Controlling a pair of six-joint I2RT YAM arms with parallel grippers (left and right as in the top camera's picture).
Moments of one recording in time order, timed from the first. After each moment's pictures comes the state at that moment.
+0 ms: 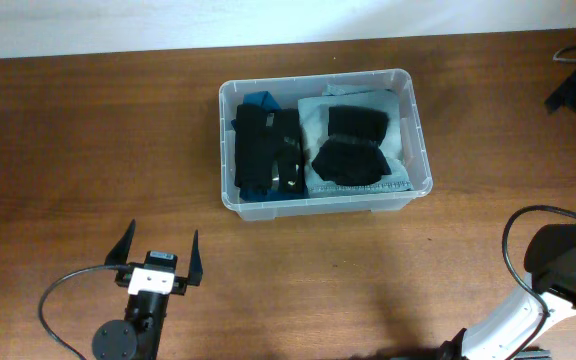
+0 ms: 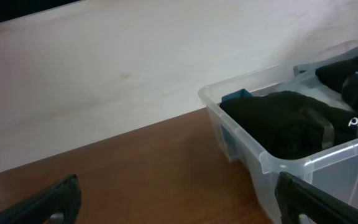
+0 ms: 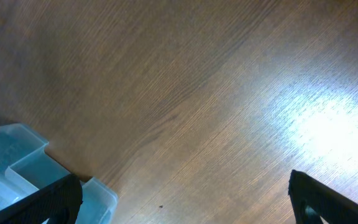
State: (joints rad) left arm -0.02 0.02 0.04 0.01 0.15 0.24; right arm -0.51 2.02 2.36 -1.65 0.03 0.34
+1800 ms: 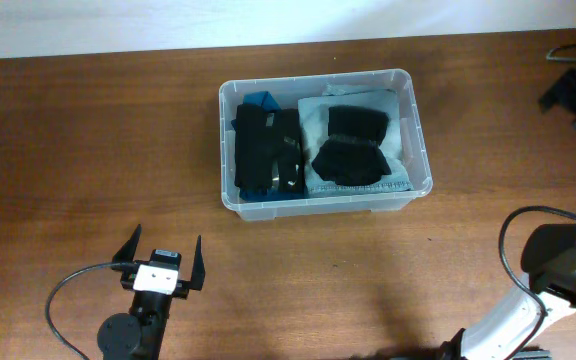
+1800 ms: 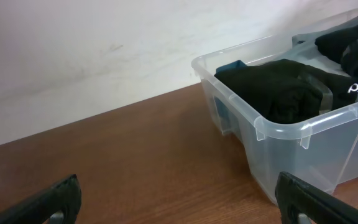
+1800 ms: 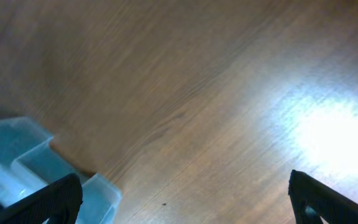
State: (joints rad) left arm -0.02 0.01 0.02 -0.07 0.15 0.24; right arm -0.46 2.02 2.36 -1.65 0.03 0.35
